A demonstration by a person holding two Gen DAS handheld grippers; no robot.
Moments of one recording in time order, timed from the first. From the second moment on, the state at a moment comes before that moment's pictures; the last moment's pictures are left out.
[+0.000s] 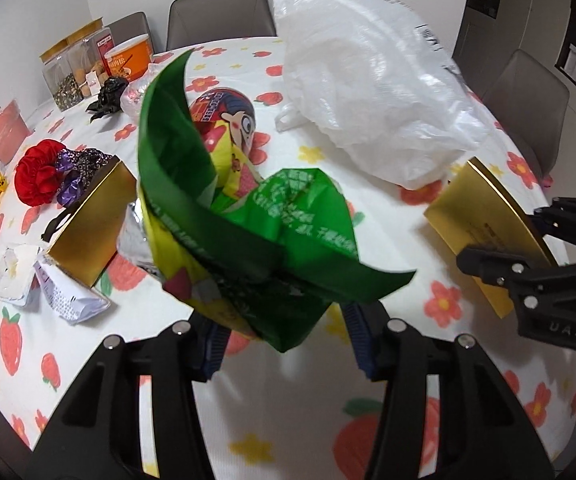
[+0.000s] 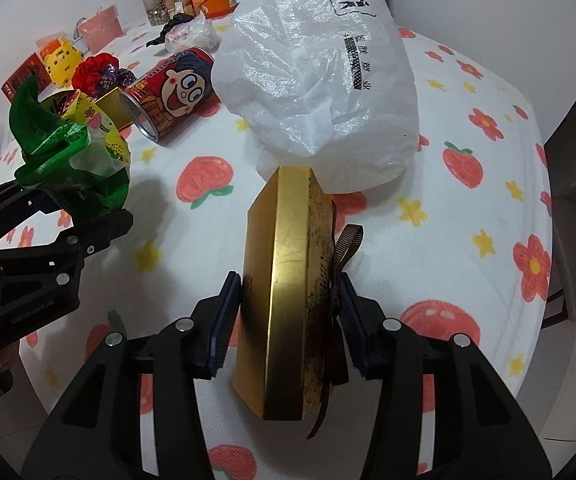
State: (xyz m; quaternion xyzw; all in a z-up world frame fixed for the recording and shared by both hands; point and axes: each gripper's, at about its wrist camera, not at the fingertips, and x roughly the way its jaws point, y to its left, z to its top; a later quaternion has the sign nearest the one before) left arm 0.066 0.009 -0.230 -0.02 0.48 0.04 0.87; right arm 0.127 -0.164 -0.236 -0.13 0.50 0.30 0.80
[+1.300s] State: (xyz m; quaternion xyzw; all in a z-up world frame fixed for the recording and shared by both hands) left arm 0.036 -0.478 -0.287 0.25 0.47 -0.42 0.73; right arm -0.069 -0.626 -0.307 0.18 0.52 -0.19 0.82
